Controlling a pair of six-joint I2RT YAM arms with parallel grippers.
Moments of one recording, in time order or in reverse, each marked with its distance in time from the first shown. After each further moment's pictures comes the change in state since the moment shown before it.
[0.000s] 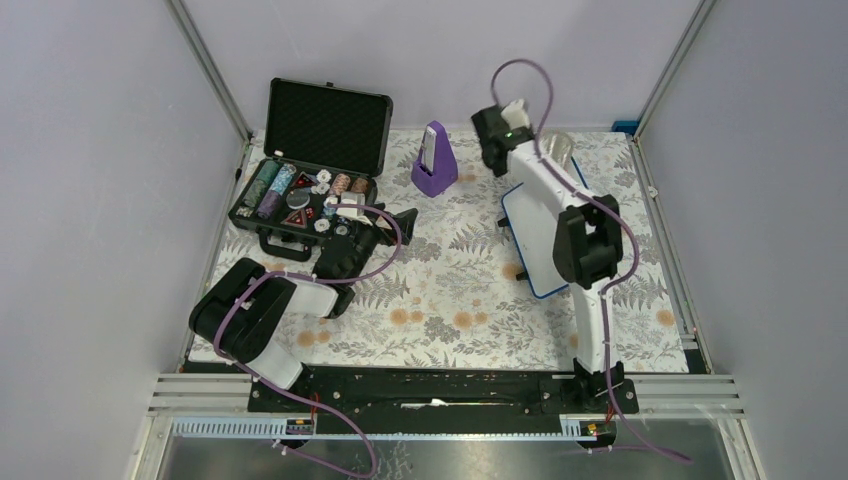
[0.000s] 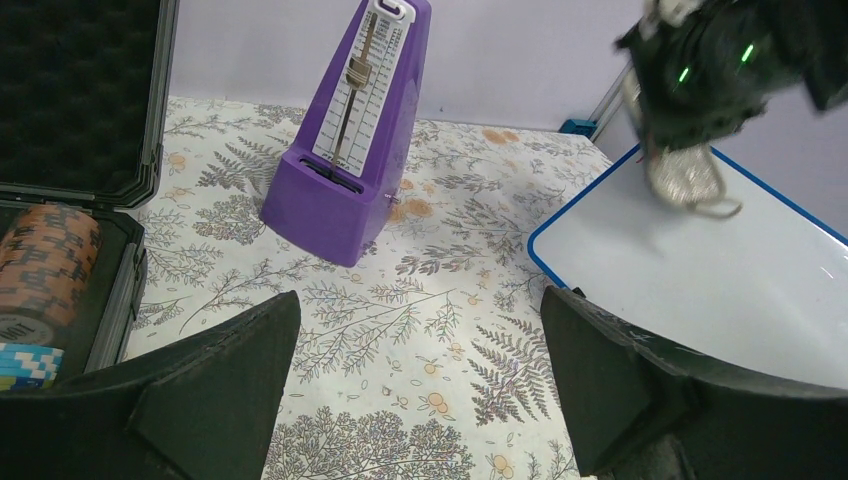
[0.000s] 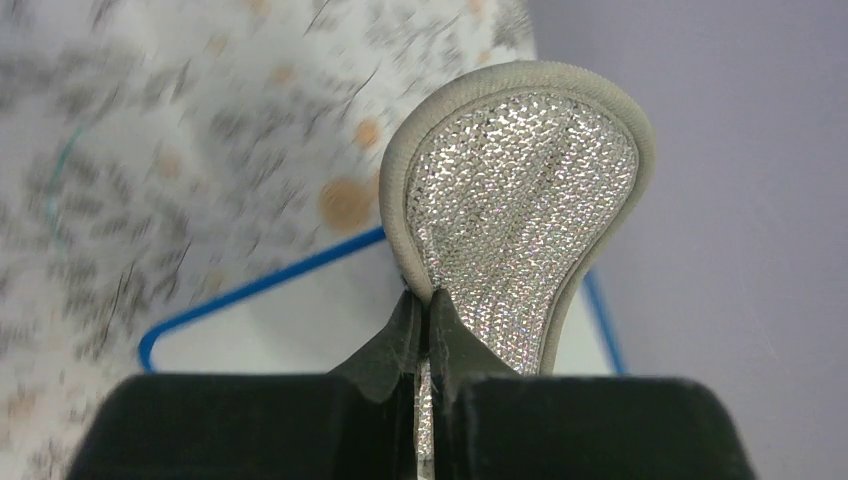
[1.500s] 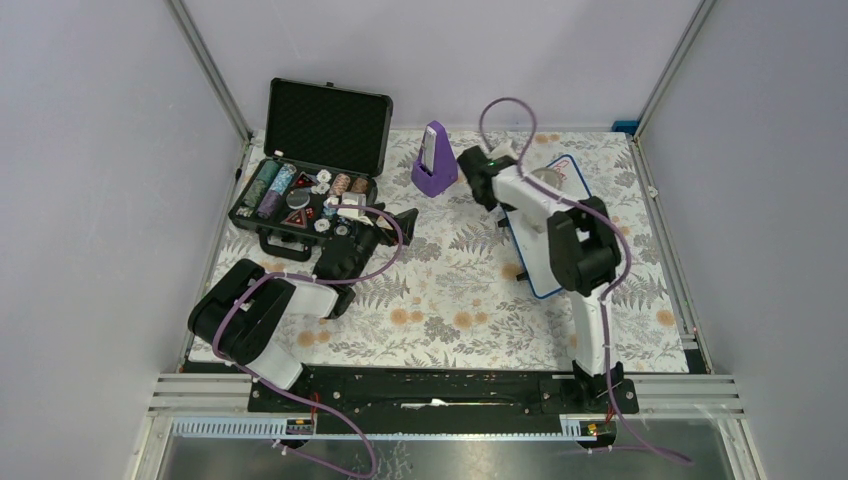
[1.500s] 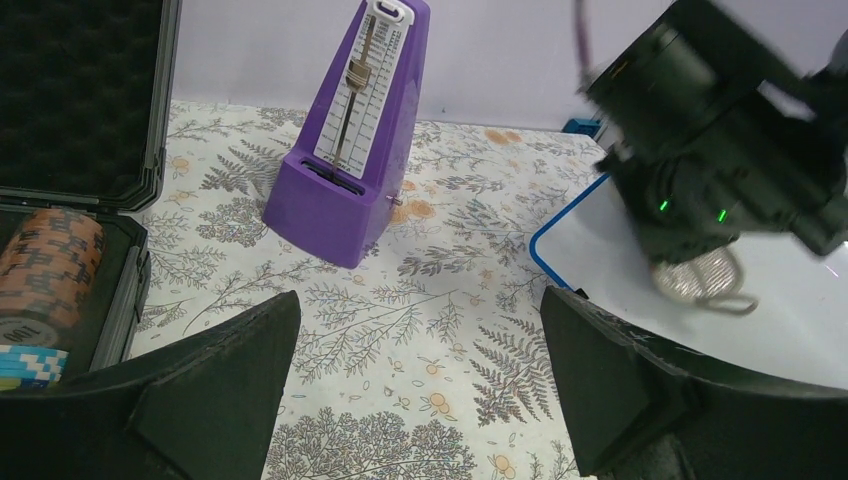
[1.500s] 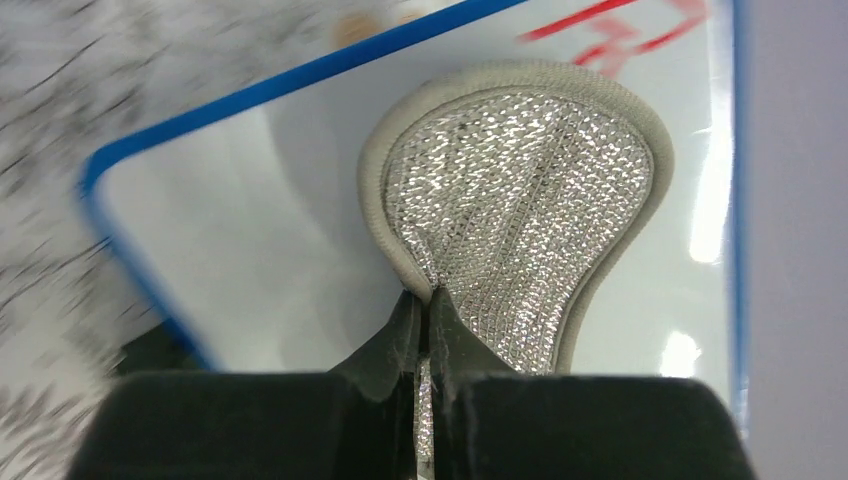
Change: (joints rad) left arm -0.008 -0.008 0.000 -0.008 -0.012 0.016; right arm 0.015 -0.064 -0.202 -0.082 0.038 0.161
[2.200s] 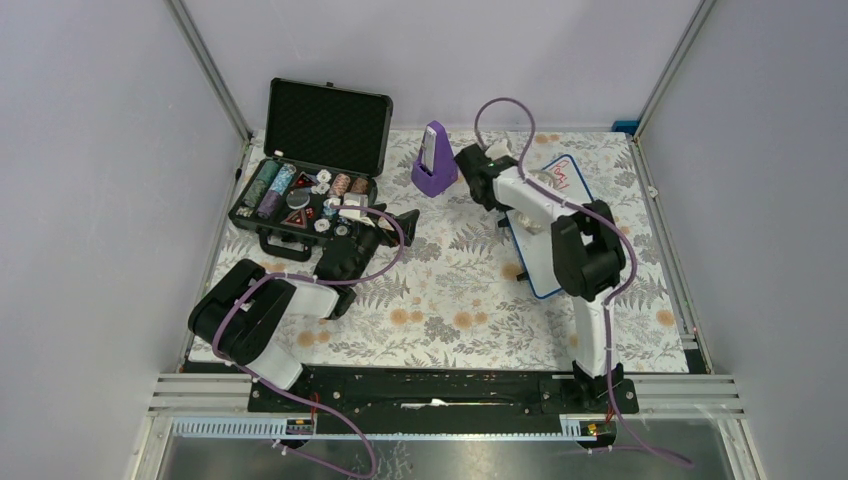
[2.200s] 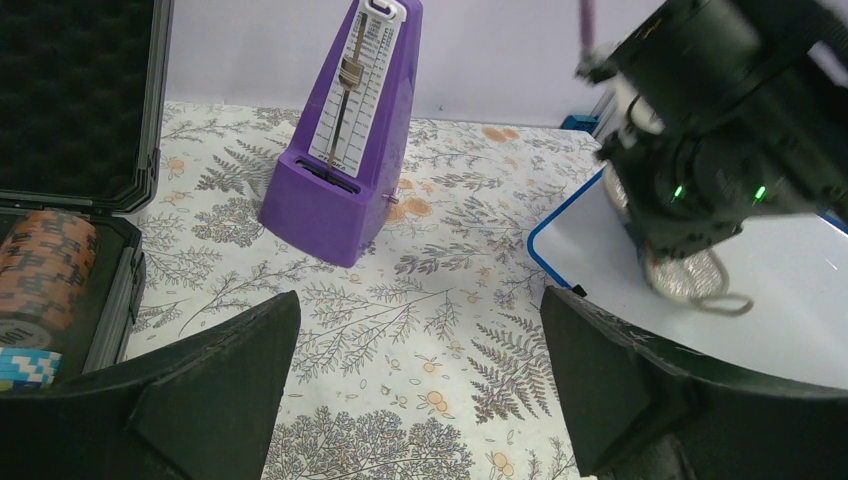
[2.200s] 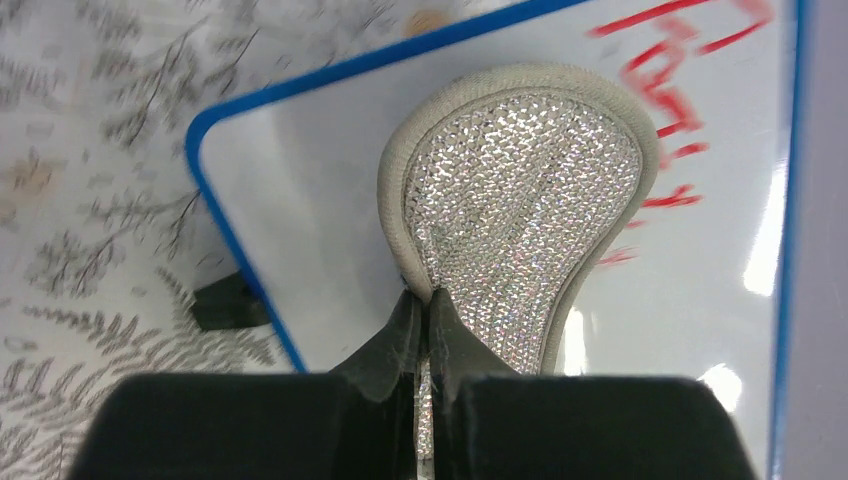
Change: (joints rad) left arm -0.011 0.000 0.000 -0.001 -0.003 0.010; right arm 0.072 -0.016 -0.047 0.035 -0.122 -0.016
